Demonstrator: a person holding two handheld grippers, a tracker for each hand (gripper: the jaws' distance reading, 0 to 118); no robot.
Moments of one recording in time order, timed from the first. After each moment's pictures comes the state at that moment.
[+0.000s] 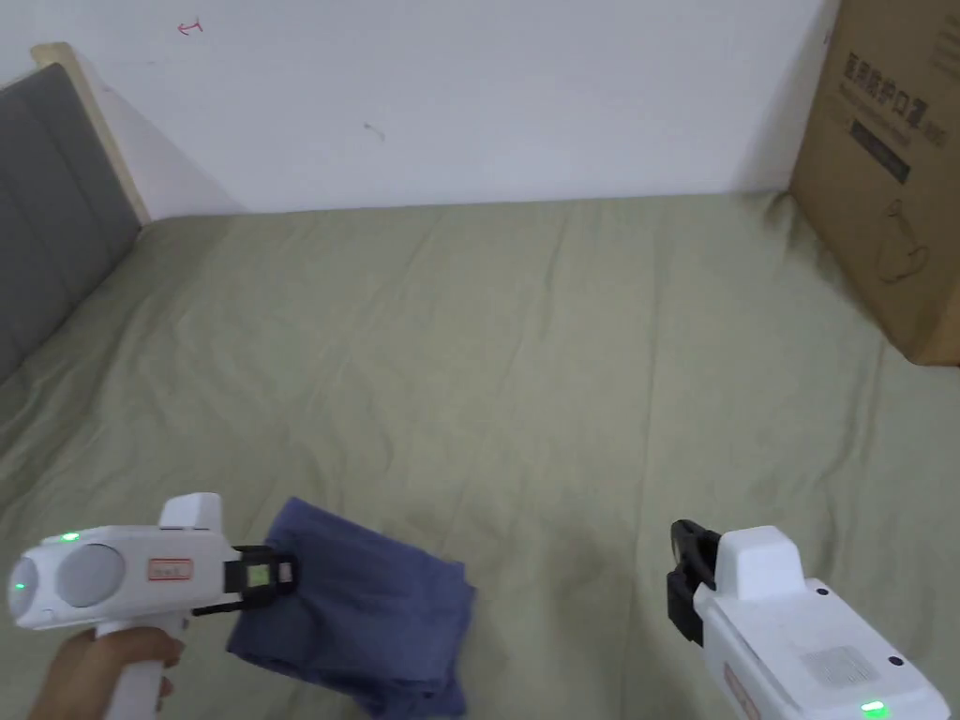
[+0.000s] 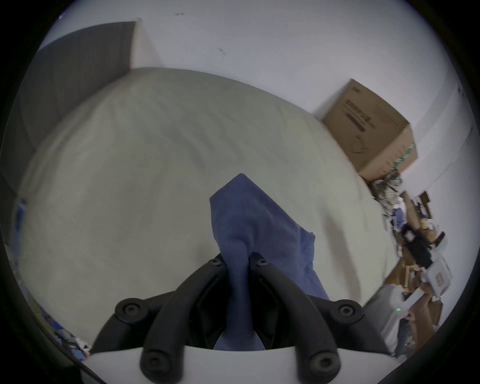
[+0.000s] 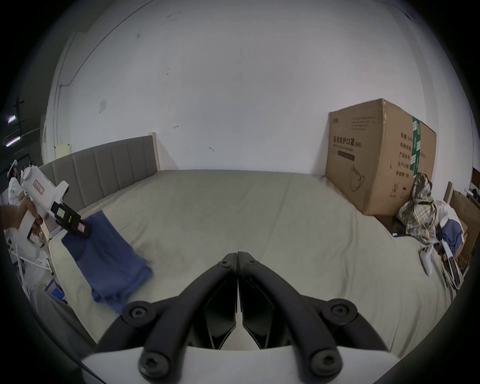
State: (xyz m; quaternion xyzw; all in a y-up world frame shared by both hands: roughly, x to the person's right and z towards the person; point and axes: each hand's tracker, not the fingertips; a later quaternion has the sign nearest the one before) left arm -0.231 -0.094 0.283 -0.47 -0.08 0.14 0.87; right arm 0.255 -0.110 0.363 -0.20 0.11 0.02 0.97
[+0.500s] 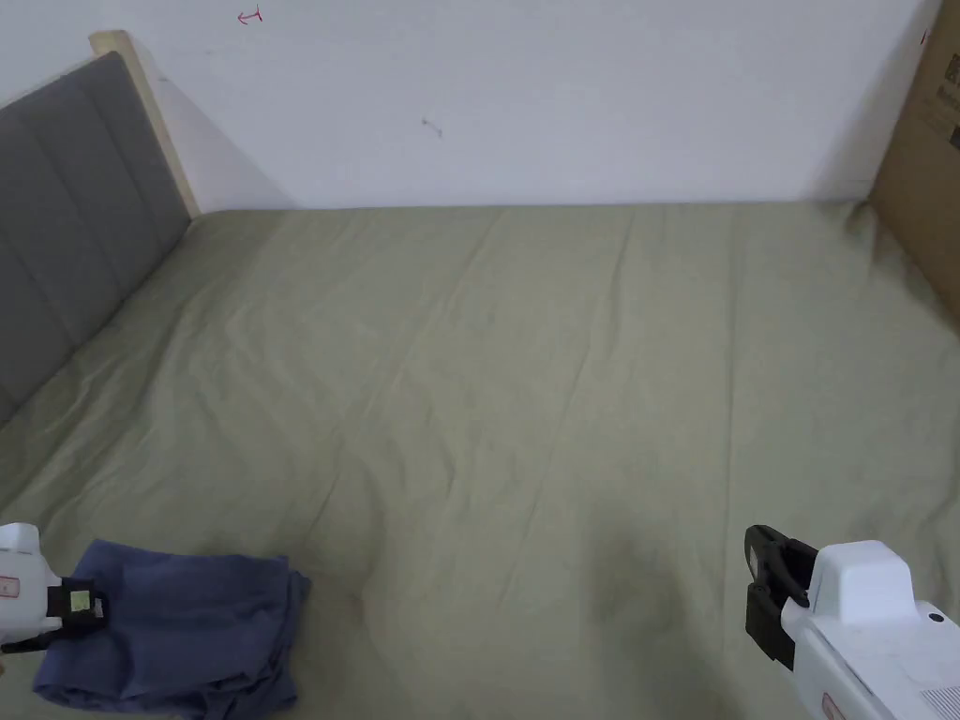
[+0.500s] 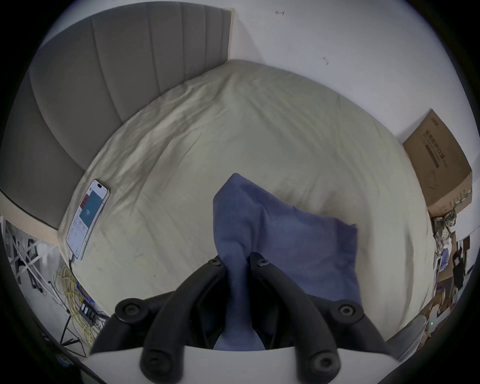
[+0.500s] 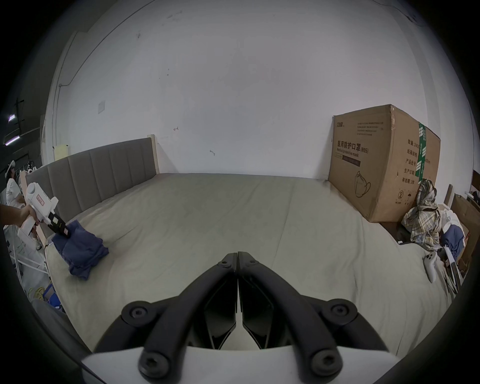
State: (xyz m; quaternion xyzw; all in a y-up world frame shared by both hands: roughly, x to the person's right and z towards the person) left arm -0.393 -0.113 0.275 -0.51 0.11 0.14 0.84; right arm 0.227 -0.100 0.331 -0.19 0.11 0.02 0.97
